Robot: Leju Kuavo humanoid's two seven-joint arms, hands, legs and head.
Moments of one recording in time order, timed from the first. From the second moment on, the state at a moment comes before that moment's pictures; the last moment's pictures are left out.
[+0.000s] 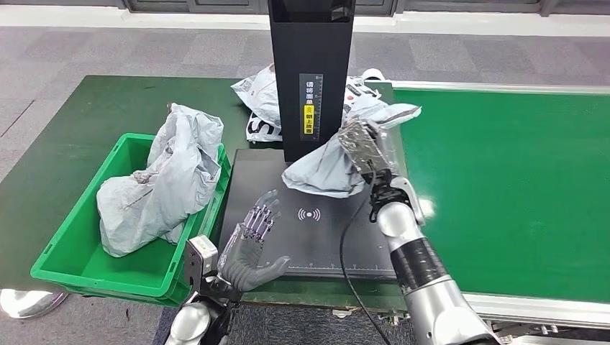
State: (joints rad) left arm -0.01 -0.23 -0.26 -1.46 0.05 -0.42 -0.32; right arm -0.60 0.23 0.24 -0.89 0.44 -0.22 -0.19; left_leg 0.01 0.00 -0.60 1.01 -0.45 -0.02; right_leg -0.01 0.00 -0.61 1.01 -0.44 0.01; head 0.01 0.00
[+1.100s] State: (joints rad) left arm -0.06 -0.21 -0.27 -1.40 0.04 -0.40 -0.34; right arm -0.63 0.22 0.51 -0.88 0.45 0.20 -0.13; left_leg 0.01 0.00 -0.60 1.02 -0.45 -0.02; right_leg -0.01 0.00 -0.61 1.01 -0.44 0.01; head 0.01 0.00
